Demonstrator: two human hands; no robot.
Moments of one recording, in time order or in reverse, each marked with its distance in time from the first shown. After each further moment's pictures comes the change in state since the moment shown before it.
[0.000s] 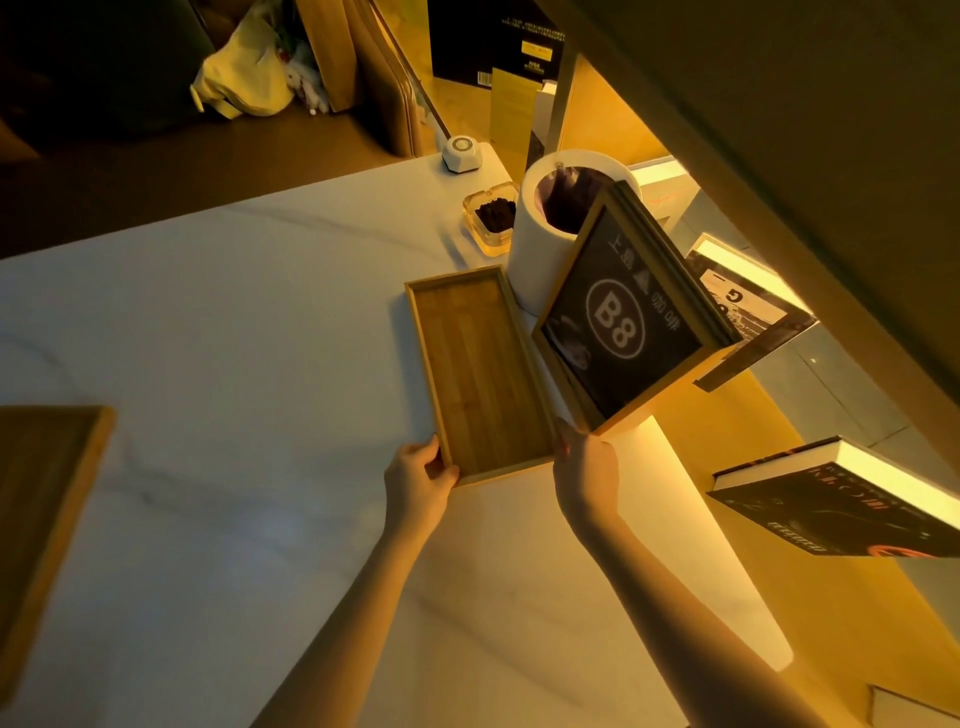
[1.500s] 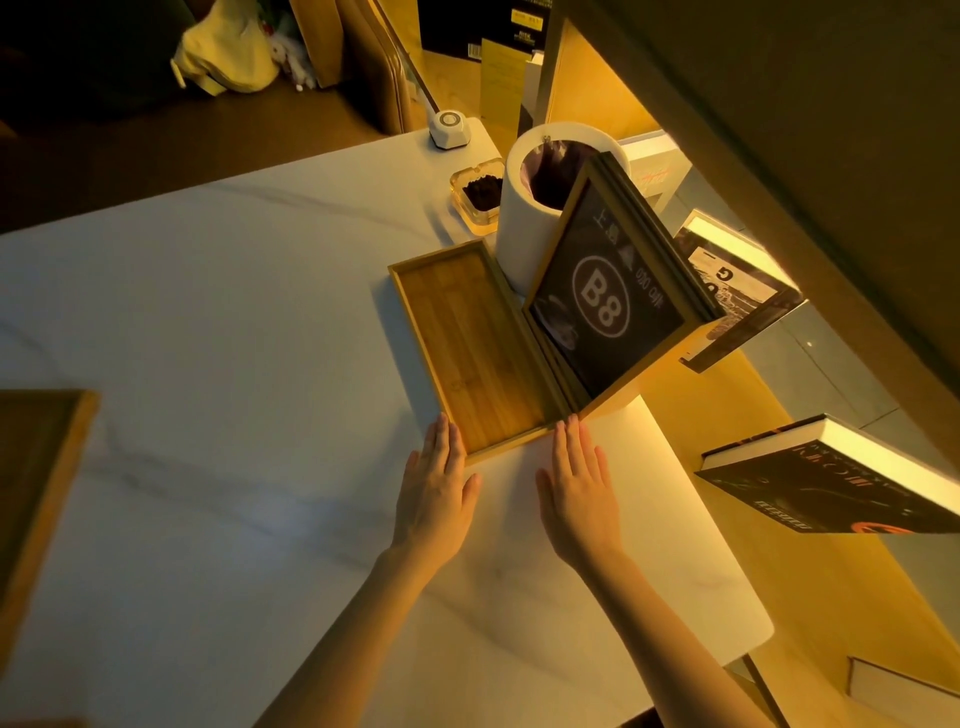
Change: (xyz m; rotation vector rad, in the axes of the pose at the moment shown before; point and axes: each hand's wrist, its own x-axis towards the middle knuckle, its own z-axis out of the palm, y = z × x) left_hand -0.024 -0.013 0.038 0.508 -0.161 0.268; right_hand -0.037 0.045 0.008 -0.359 -0.119 -0.254
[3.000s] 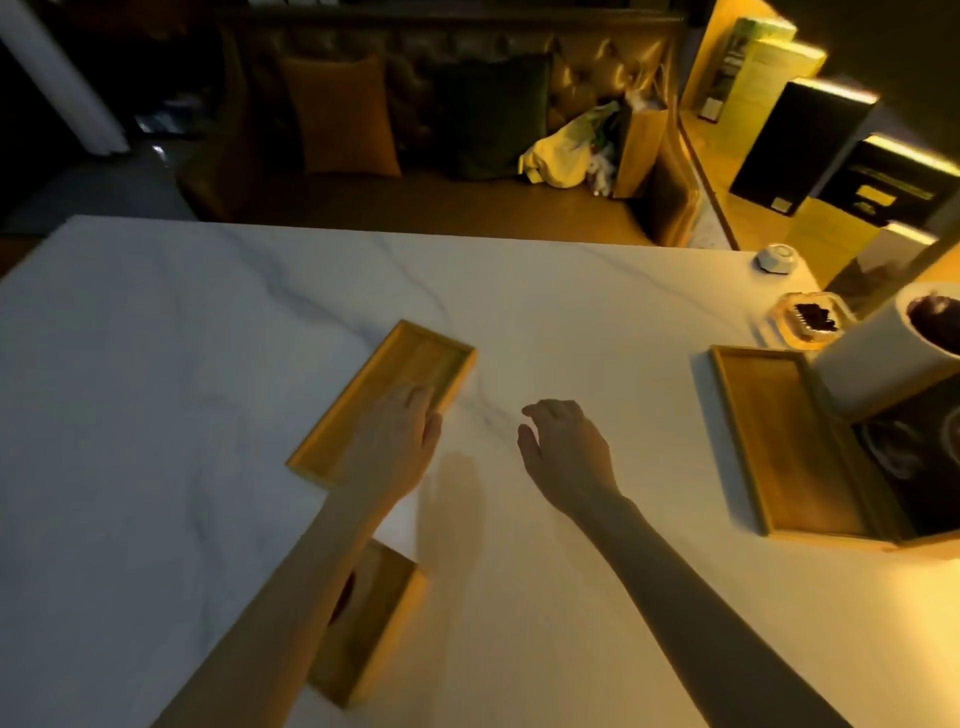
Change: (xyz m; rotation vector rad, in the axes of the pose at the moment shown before) left_hand -0.188 -0.265 -0.201 0.107 0.532 -0.313; right_hand -0.036 -0.358 -0.014 0.088 0.033 -0.619
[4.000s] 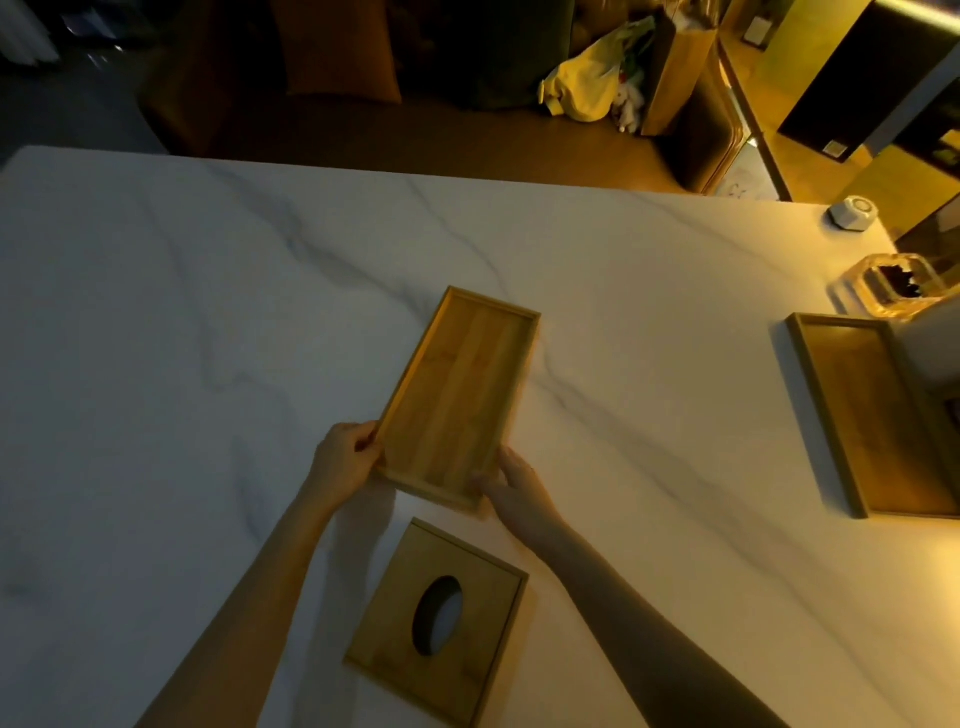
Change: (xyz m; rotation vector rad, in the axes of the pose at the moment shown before) left_hand -0.020 -0.170 0.034 -0.614 -0.316 -0.467; right_hand 0.004 -0.099 0.123 0.726 -0.446 0.412
